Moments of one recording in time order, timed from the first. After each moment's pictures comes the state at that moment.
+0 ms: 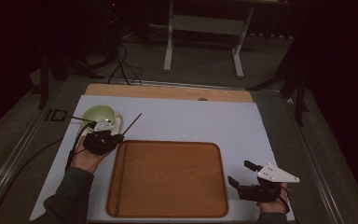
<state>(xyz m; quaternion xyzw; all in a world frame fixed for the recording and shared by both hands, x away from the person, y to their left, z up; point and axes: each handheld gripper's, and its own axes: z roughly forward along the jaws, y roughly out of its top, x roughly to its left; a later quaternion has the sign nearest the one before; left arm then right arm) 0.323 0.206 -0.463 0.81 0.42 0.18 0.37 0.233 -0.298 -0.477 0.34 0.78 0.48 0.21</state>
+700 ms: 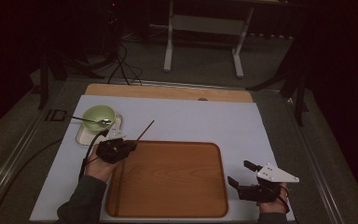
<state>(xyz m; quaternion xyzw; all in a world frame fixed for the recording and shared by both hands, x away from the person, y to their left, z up) 0.308 0.171 -0.479 0.80 0.42 0.15 0.40 0.233 -0.297 -0.477 0.34 0.78 0.48 0.21</state>
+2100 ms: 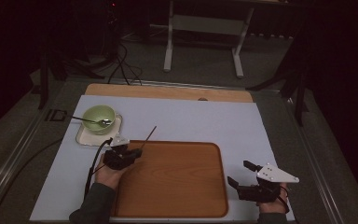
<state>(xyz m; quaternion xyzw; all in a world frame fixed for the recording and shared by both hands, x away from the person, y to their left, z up) 0.305 0.161 -0.512 0.77 0.47 0.12 0.41 0.233 -0.297 -0.477 0.34 0.78 0.48 0.21</state>
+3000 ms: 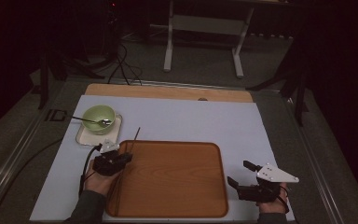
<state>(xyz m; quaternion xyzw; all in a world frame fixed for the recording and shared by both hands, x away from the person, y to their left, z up) 0.284 0.188 -0.518 0.76 0.49 0.14 0.40 0.233 -0.296 -0.477 0.34 0.78 0.48 0.21</state>
